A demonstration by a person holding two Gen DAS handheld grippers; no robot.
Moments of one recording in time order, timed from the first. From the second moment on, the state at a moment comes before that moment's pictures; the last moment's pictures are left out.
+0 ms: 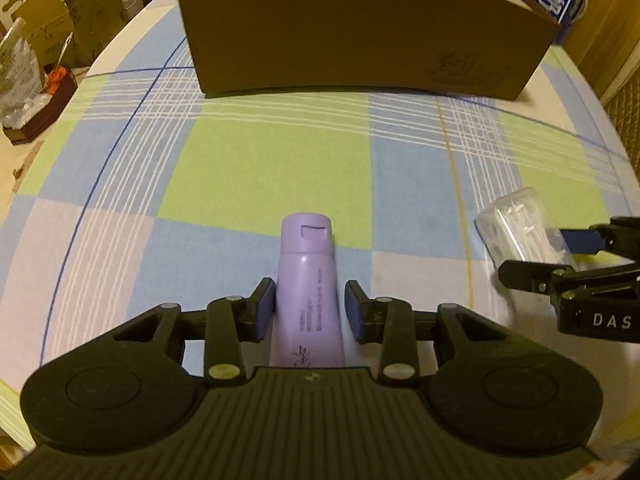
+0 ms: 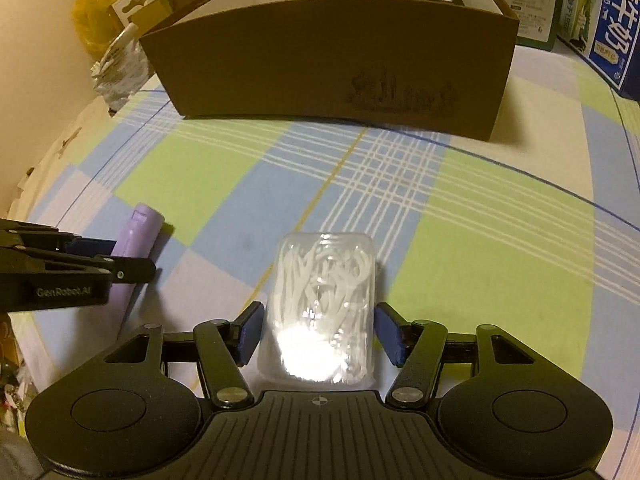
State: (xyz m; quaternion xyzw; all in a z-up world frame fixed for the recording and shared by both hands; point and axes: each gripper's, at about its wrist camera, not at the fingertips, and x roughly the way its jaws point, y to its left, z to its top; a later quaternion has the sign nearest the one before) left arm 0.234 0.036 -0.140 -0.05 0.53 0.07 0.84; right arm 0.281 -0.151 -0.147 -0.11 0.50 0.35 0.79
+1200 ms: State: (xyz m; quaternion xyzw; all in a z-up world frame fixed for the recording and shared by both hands) left arm 0.233 0.035 -0.140 -0.04 0.53 0.07 0.84; right arm 0.276 -0.142 -0.151 -0.14 0.49 0.33 0.79
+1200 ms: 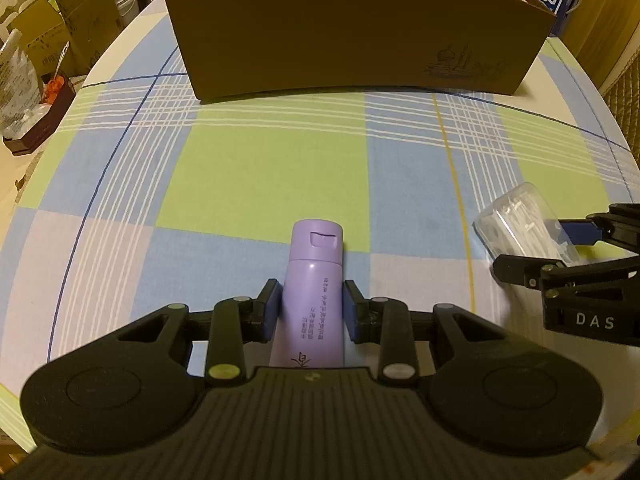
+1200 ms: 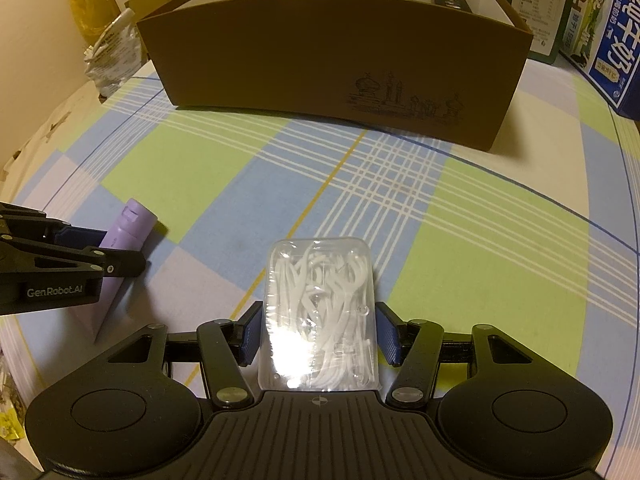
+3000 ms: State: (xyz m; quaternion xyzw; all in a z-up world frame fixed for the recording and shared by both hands) left arm 0.274 0.048 -0.040 -0.04 0.41 0.04 0.91; right arm 0.326 -0.129 -0.059 -0.06 0.40 0.37 0.84
